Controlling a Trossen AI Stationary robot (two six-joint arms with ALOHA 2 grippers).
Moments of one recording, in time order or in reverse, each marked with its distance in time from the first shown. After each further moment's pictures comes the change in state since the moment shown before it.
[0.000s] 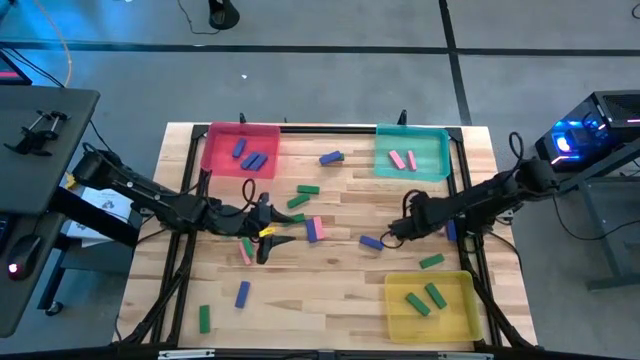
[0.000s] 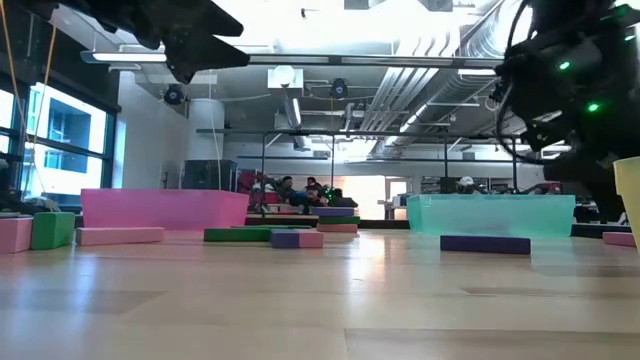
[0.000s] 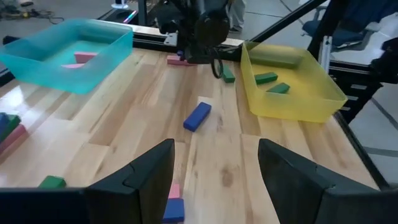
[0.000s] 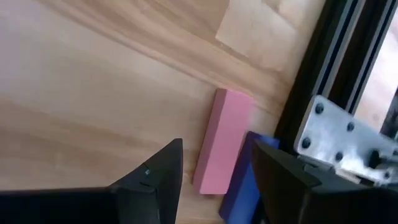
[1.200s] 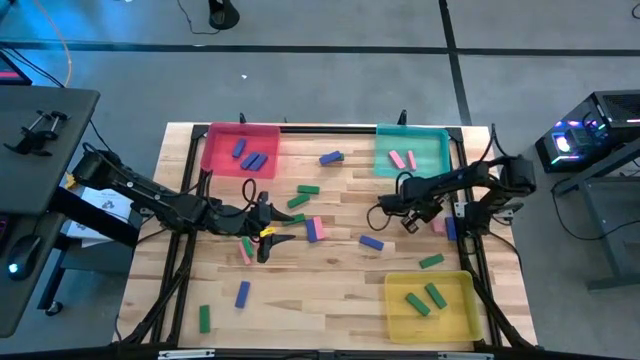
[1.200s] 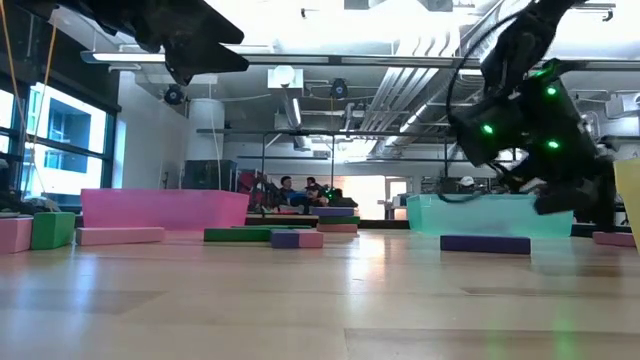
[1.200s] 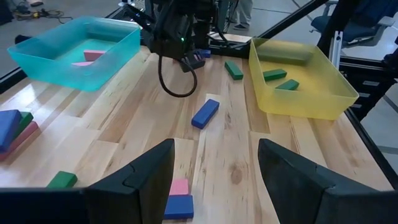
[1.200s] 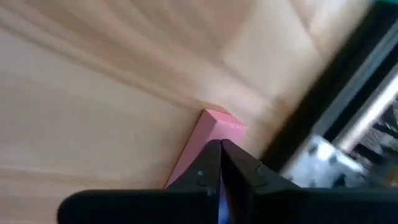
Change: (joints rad) left arm 0.001 0.000 0.000 -0.018 -0.021 0.006; right arm -0.321 0.179 0.019 0.095 -0.059 -0.490
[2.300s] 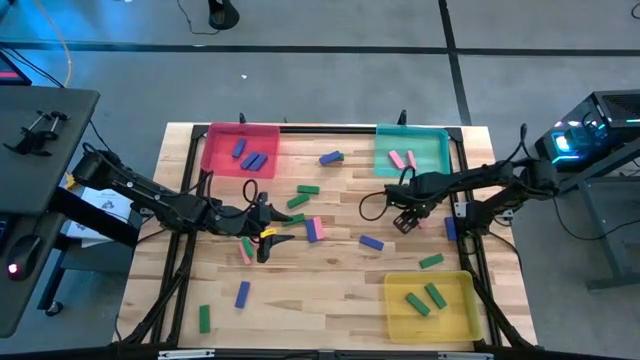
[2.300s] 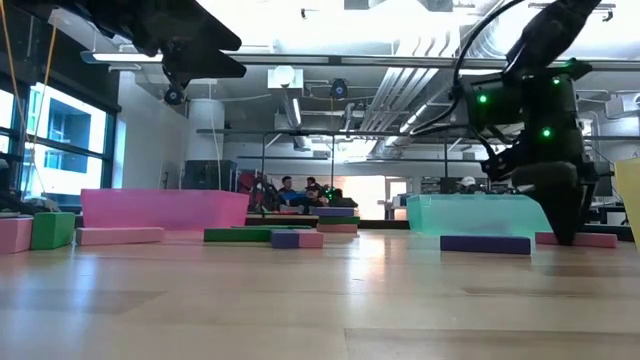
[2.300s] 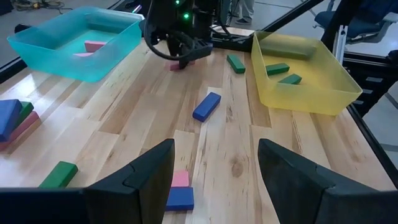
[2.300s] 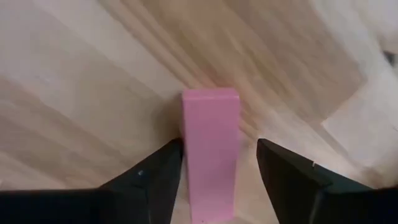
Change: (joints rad) left arm -0.001 0.000 0.000 -0.029 0.000 -0.026; right arm -0.044 -0.160 -0.115 0.294 -0.126 -0.216
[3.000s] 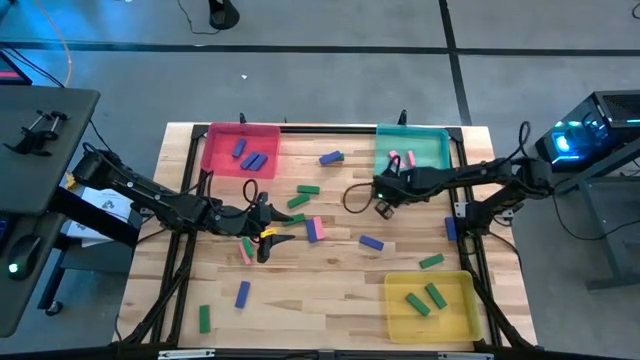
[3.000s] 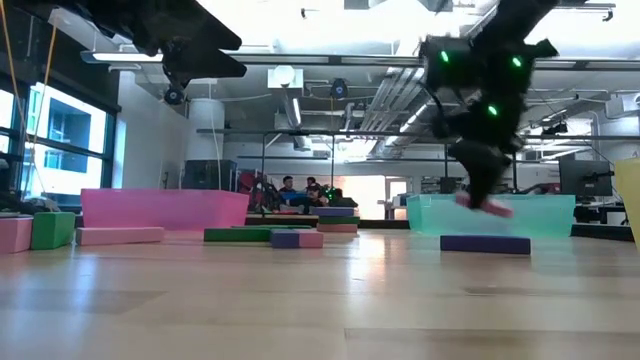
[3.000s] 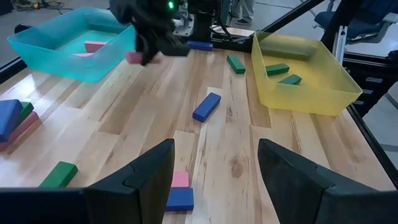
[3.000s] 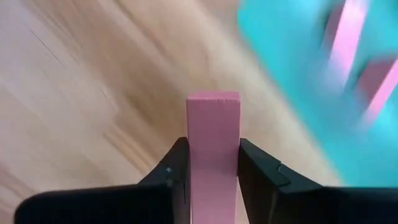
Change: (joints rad) left arm 0.000 0.000 0.000 0.002 0.000 0.000; right arm 0.023 0.008 0.217 0.085 0.340 -0.118
